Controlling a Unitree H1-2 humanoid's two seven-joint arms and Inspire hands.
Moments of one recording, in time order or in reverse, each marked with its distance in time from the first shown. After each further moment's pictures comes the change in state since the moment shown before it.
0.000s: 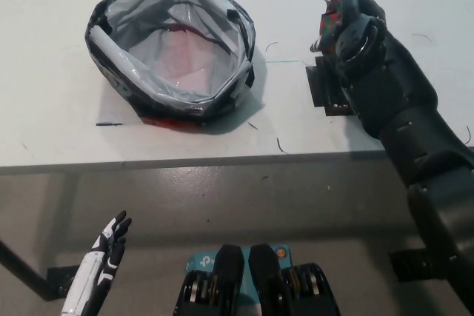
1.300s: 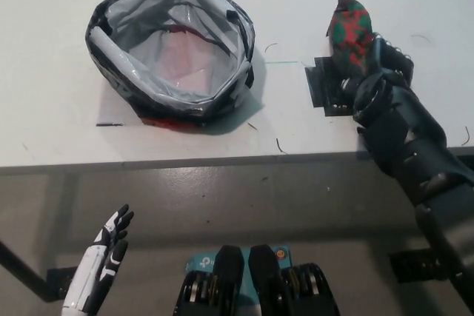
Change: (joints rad) left_arm -0.022 0.001 0.001 0.001 0.020 -0.019 -0.005; right_arm 0.072 -0.024 0.150 0.228 0.039 -0.021 -0.138
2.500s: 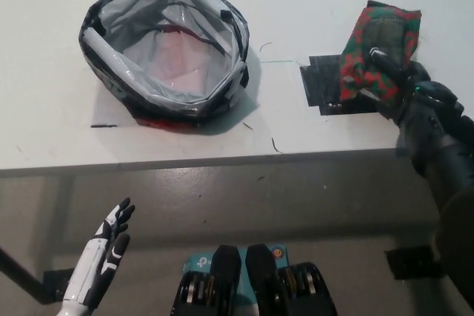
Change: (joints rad) left_arm -0.018 0.005 -0.001 0.000 0.008 0.004 -0.005; right_arm 0.033 -0.046 -0.893 -0.036 0.517 -0.207 0.091
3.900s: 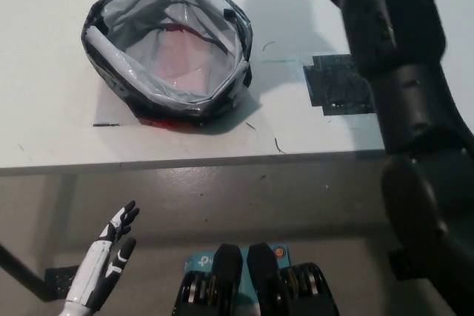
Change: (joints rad) left_arm 0.000 0.019 -0.021 0.004 0.029 -0.005 0.000; right_arm -0.240 0.148 0.469 -0.486 0.193 0.278 0.272
